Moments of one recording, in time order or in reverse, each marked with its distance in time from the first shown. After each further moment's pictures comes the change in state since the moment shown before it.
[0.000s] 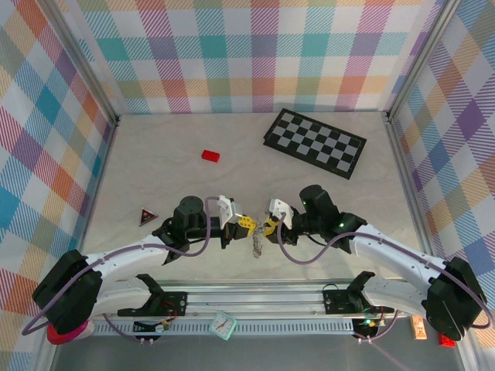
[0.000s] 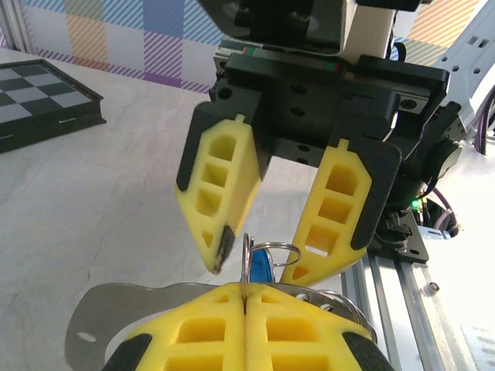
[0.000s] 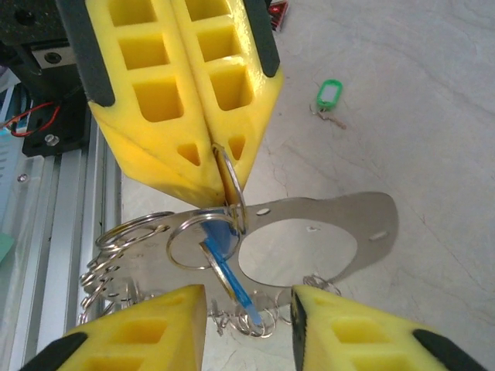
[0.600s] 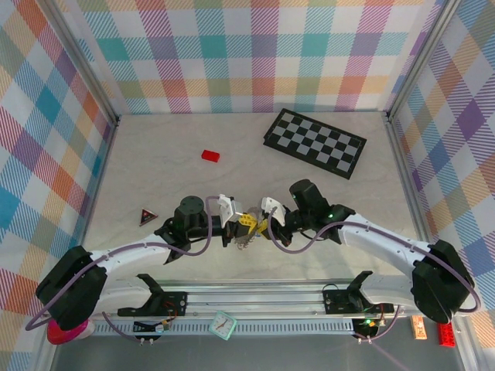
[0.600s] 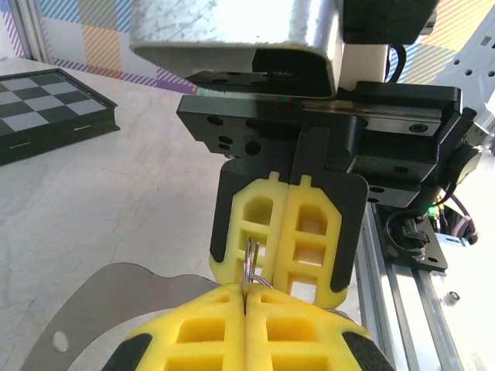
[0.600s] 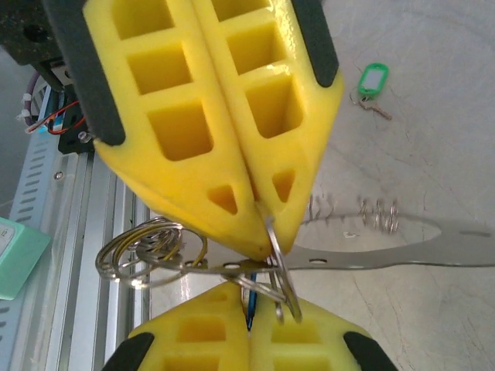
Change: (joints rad) left arm 0.000 0.038 -0.006 0.070 -0.023 -0.003; right arm 0.008 0.143 0.089 -0.050 -0.072 0.002
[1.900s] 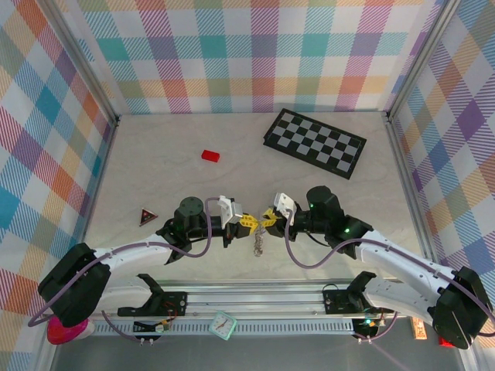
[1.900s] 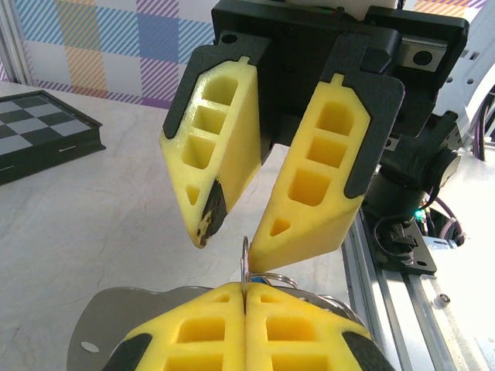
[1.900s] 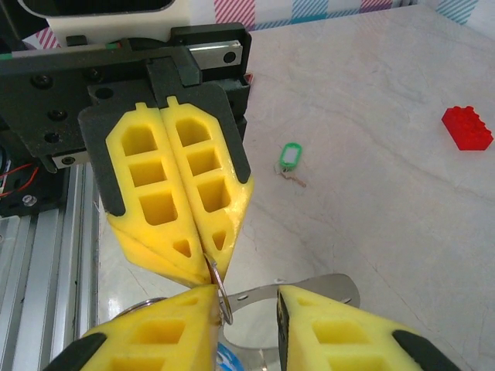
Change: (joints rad) left arm 0.000 0.025 -0.014 0.087 0.047 0.000; right arm 0.005 -0.221 -0.122 0.194 0.146 0.088
